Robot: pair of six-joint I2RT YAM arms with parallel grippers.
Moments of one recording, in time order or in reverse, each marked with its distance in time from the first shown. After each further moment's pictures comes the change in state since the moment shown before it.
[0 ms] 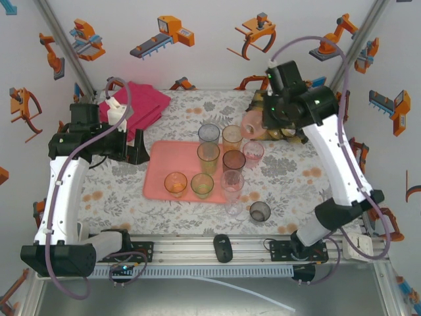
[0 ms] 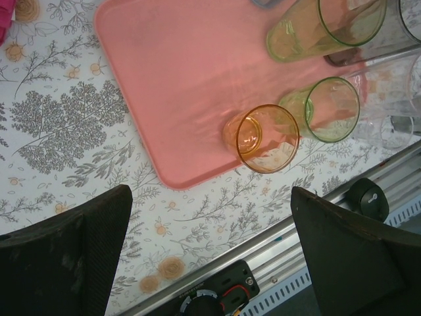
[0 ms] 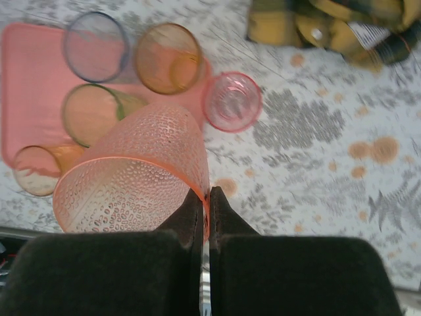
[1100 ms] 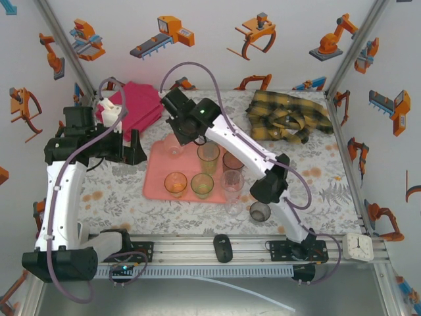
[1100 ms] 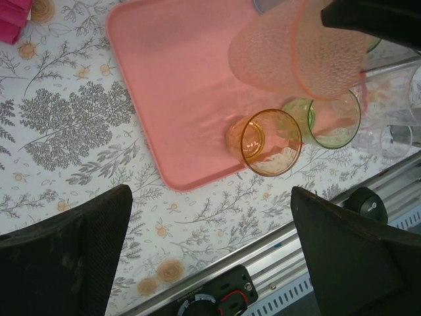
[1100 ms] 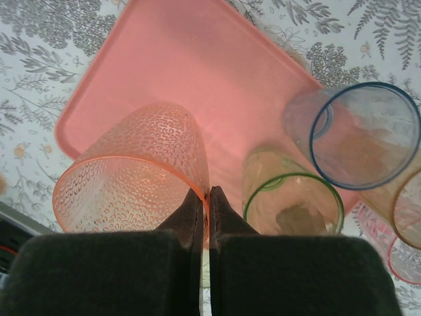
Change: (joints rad) left arm 0.054 -0.041 -0.027 0.018 0.020 -0.009; right arm 0.394 0.655 0.407 0.144 -0.011 -0.070
